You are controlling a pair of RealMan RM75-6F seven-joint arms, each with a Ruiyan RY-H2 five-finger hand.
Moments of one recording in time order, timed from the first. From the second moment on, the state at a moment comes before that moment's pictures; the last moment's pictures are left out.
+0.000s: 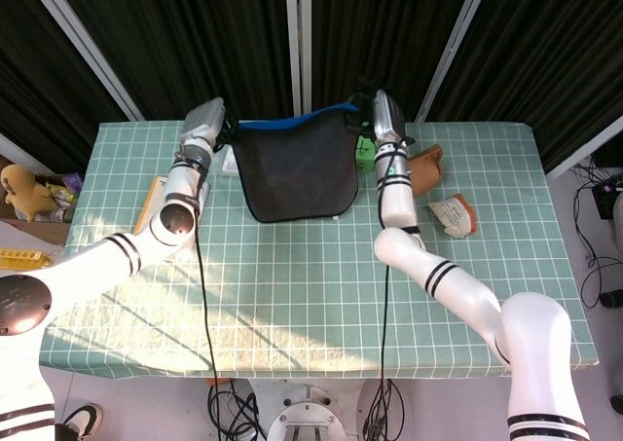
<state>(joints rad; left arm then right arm) -1.29 -1.43 -0.34 -1.05 -0.01 0.60 0.43 1.23 -1.80 0.71 -0.79 -0.57 0.77 0.01</state>
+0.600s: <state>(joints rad) -1.31 -1.47 -0.33 -0.95 -0.02 0.49 0.44 1.27 -1.83 0.70 -0.71 -0.53 0.68 -0.04</state>
